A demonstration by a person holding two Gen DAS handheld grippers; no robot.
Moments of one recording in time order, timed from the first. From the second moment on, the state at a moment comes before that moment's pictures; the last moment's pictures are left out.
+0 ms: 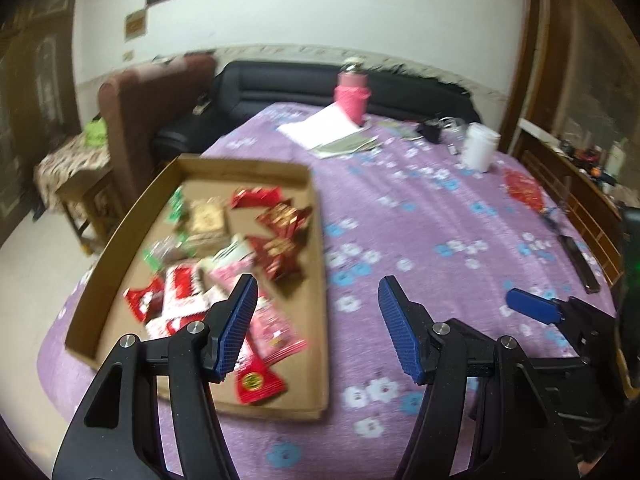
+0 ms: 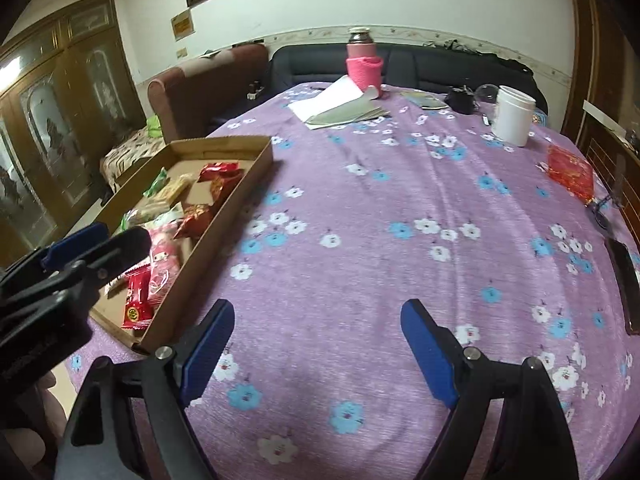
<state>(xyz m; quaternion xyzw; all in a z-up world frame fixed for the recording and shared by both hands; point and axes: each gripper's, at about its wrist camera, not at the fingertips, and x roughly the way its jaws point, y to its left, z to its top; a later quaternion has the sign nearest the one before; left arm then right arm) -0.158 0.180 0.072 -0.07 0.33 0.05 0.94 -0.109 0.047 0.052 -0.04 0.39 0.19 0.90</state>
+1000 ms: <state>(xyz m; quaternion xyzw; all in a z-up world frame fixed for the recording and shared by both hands) -0.201 0.182 0.096 0.01 0.22 0.21 0.95 -0.111 0.081 0.055 -0.09 0.36 0.18 0.91</state>
